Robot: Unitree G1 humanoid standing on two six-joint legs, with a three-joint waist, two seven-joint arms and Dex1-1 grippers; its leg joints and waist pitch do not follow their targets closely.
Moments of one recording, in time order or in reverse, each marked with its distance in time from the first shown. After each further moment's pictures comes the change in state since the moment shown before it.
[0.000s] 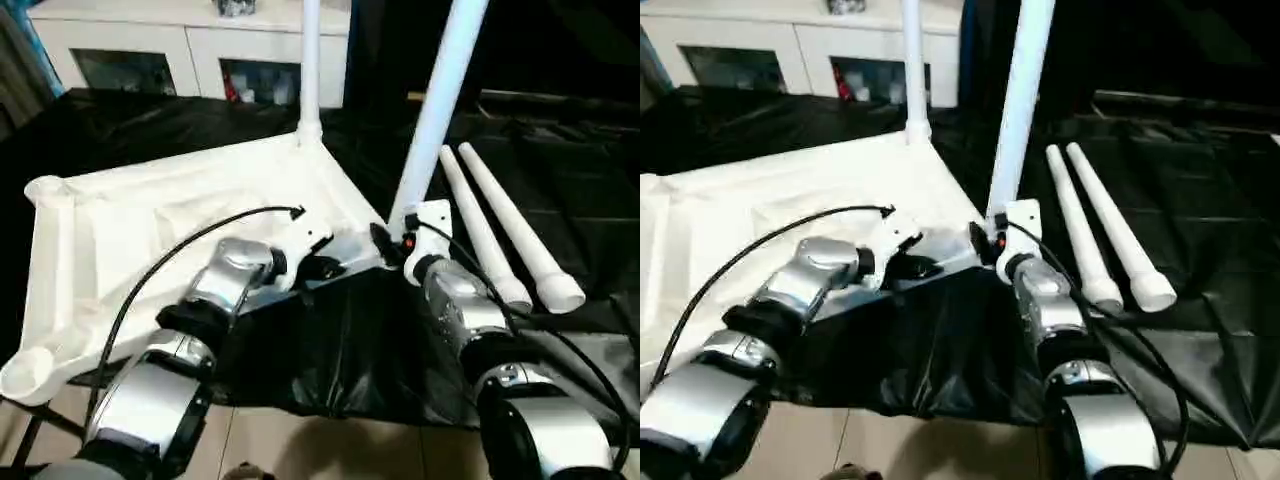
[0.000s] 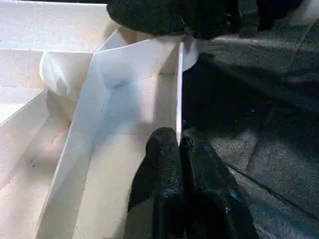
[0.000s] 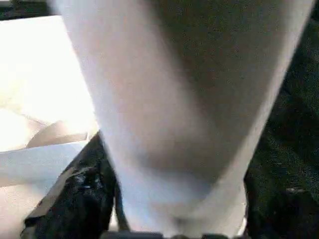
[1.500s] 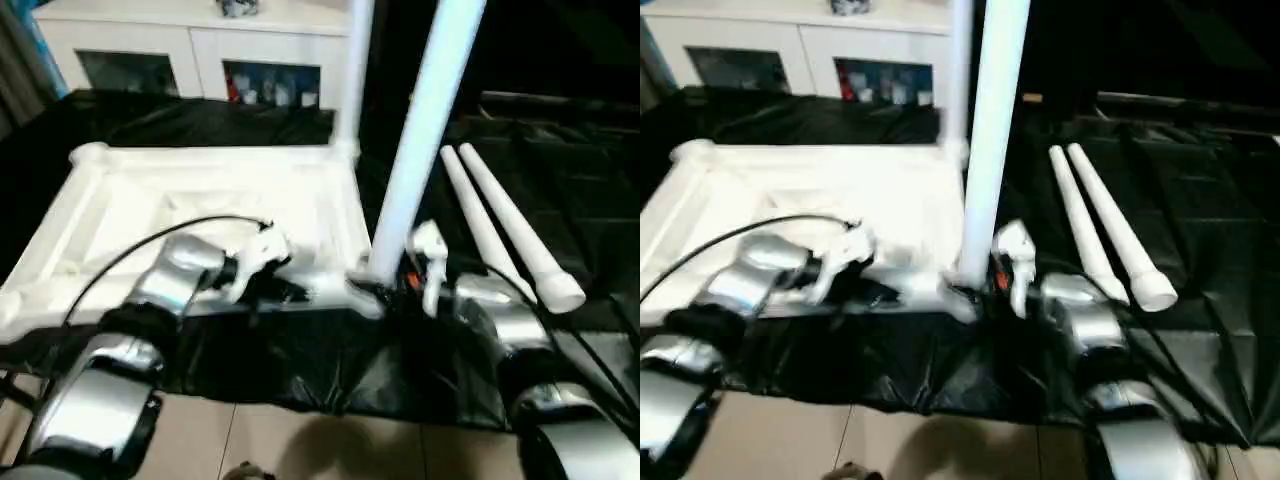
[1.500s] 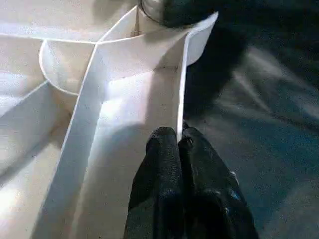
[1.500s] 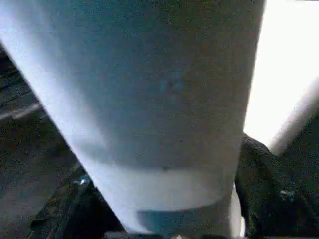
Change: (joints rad) left arm 0.024 0.144 -0.021 -0.013 -0.008 -0.086 -0.265; right arm 0.077 -0.106 0.088 -0.117 0.046 0.070 0.524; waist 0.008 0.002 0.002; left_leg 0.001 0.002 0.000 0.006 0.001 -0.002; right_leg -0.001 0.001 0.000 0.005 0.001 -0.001
